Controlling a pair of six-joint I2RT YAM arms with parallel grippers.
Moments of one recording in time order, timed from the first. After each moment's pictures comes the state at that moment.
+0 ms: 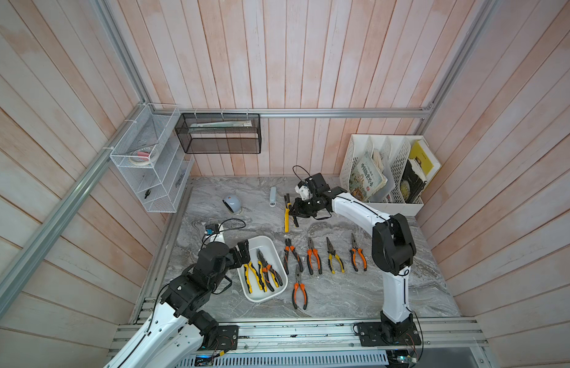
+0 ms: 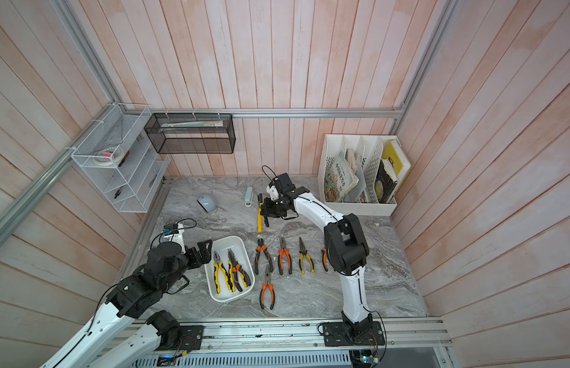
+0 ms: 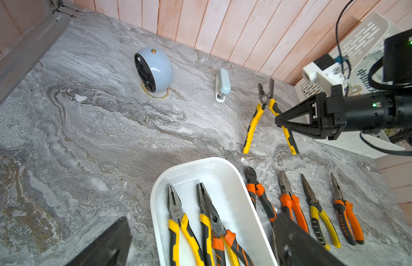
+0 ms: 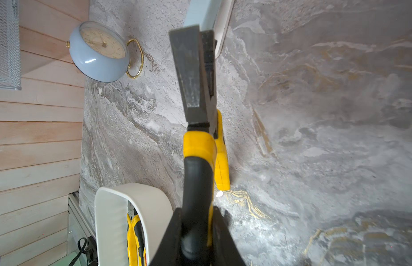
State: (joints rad) left arm -0.59 0.64 0.68 -0.61 -0.32 -0.59; right arm 0.55 2.08 1.71 -0.58 -0.46 0.49
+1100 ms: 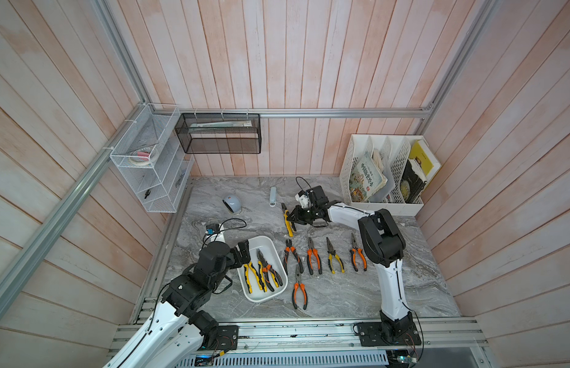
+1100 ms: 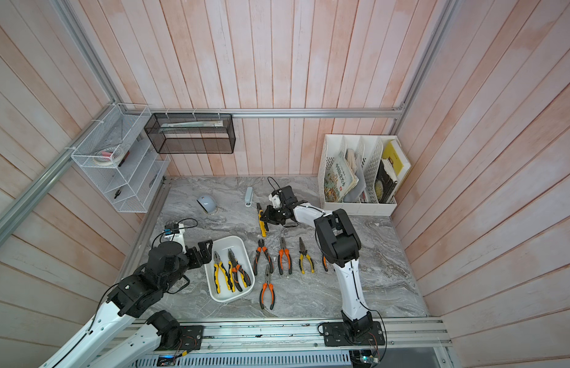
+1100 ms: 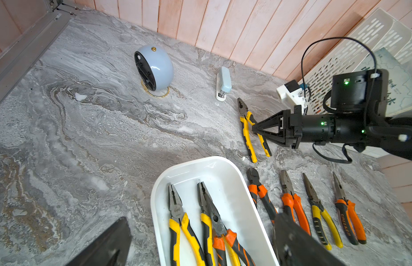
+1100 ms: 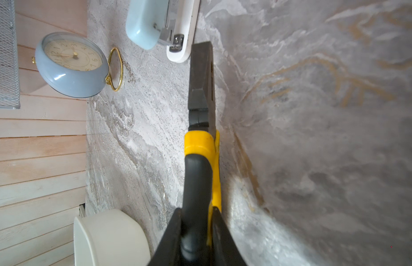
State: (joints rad) left arm -0.59 0.65 0.68 -0.61 -0.32 -0.59; right arm 0.51 2.21 1.56 -0.23 -0.56 0.58
